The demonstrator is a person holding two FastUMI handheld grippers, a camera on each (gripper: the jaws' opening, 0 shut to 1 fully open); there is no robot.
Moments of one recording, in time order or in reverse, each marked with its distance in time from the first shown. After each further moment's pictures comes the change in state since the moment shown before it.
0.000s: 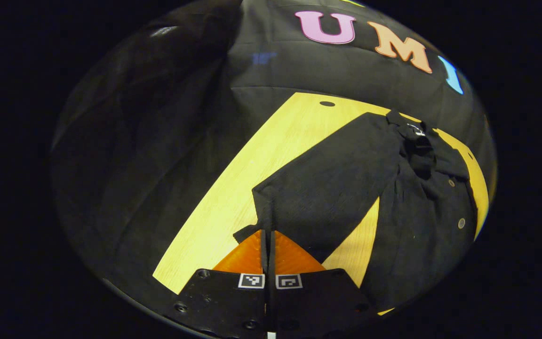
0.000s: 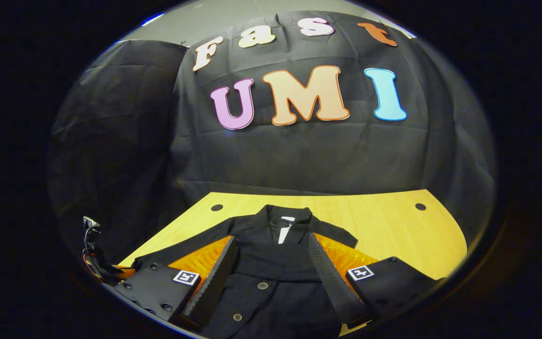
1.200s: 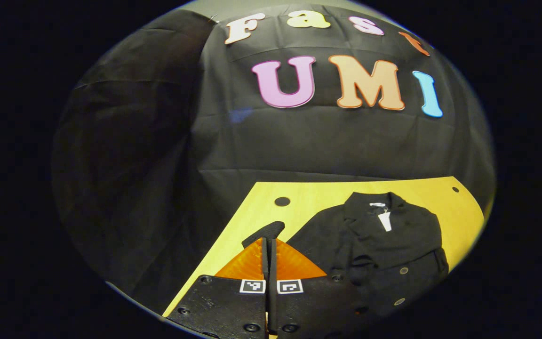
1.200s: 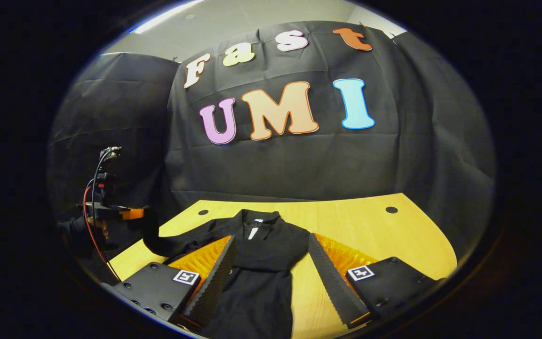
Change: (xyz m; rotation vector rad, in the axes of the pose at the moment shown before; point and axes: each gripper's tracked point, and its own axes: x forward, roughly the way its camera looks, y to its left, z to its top) left arm -0.022 -0.147 0.219 0.158 -0.390 -0.123; right arm -0.081 -0.094 -0.020 0.040 -0.067 -0.045
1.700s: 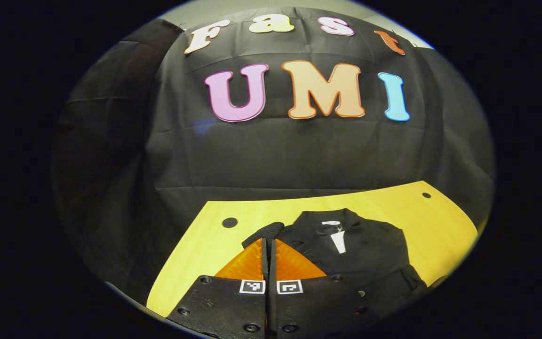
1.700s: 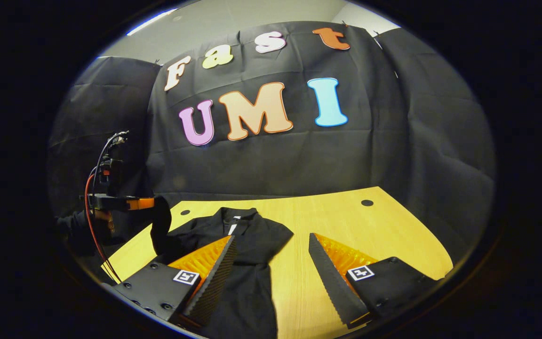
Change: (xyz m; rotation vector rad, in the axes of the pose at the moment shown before) left arm 0.015 -0.108 0.042 0.037 -0.047 -0.205; right arm -0.030 -0.041 -0.011 0.050 0.000 -0.114
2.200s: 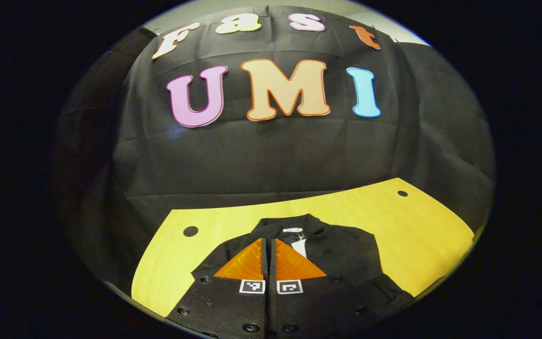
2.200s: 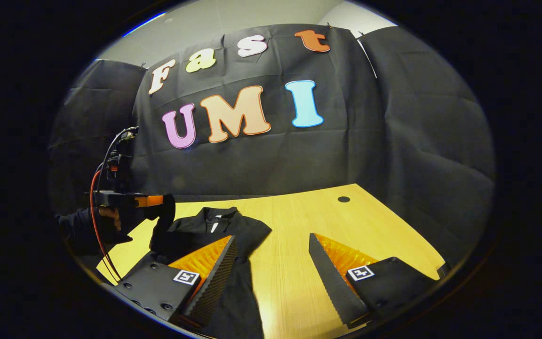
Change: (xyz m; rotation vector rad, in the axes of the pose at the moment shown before) left arm 0.021 -0.088 0.013 0.047 0.003 -0.152; right arm -0.030 -0.038 -0.010 0.038 -0.010 -0.099
